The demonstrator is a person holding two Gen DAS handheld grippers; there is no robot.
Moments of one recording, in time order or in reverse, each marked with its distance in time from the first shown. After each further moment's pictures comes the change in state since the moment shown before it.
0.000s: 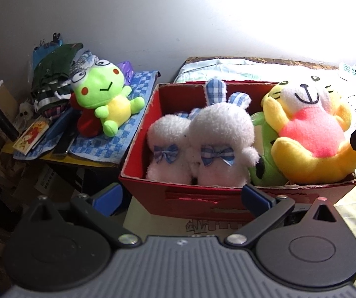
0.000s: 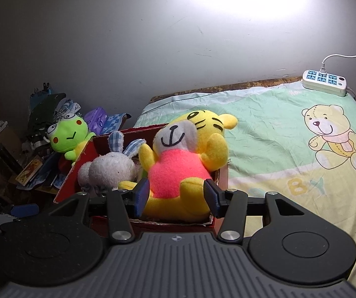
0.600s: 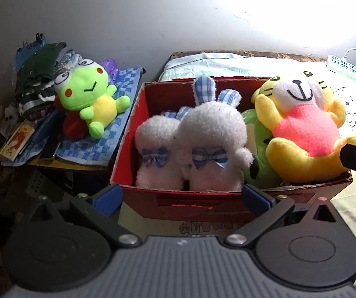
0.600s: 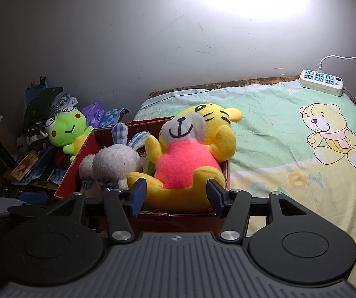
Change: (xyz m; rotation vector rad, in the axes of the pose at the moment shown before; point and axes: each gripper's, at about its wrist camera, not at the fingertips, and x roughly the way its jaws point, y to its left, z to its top) left arm 0.013 0.005 0.010 0.048 0.036 -0.065; right arm 0.001 0.025 -0.010 -0.016 0.014 -0.035
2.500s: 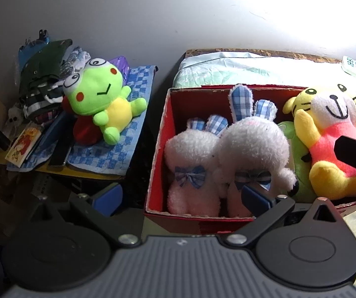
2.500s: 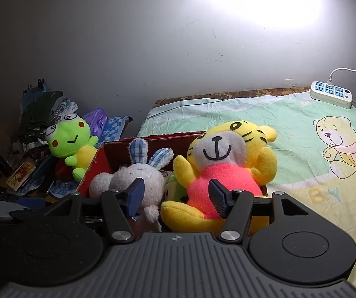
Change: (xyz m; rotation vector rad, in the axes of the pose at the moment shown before) left arm 0.020 0.038 0.032 -0.001 0.024 0.020; right arm 0.031 0.049 0.020 0.001 -0.031 -0.052
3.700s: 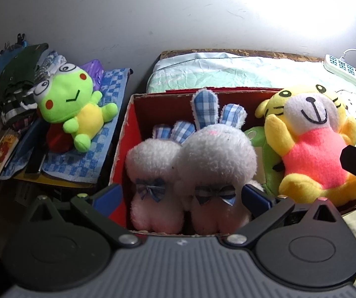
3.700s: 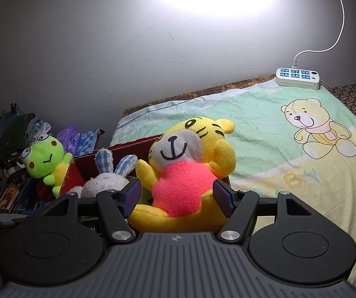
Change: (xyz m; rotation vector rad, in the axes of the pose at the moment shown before) left arm 0.012 -0.028 0.006 0.014 0.008 -0.078; right arm -0.008 -0.024 -0.007 0.119 -0.029 -0.097
